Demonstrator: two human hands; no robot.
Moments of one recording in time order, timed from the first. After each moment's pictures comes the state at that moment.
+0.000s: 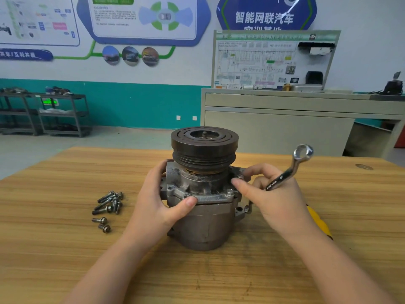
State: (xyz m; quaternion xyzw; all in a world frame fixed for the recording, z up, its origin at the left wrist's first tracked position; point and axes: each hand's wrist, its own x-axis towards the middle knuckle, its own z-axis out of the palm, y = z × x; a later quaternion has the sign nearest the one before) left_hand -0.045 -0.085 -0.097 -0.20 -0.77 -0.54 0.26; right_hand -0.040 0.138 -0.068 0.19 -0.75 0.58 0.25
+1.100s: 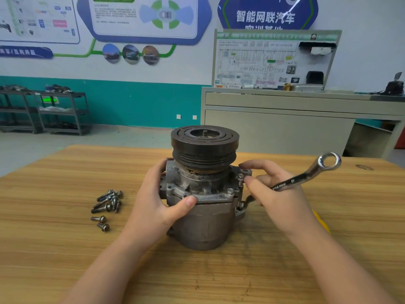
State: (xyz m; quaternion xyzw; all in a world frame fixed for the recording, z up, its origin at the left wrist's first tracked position) left_hand -0.043 -0.085 -0.097 -0.20 -0.78 -0.54 0.25; right_hand -0.040 0.140 -0.067 0.20 -0.74 0.60 0.22
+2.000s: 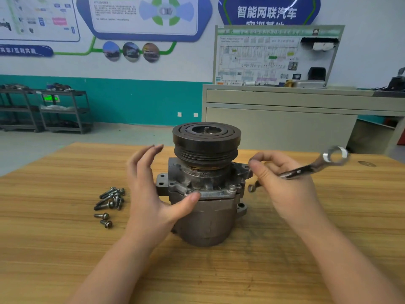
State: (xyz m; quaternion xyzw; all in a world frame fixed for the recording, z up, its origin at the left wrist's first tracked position) left_hand -0.030 -0.078 -0.088 -0.18 -0.77 -0.45 0.42; right_hand -0.037 0.138 -0.055 0.17 -0.72 0.62 0.26
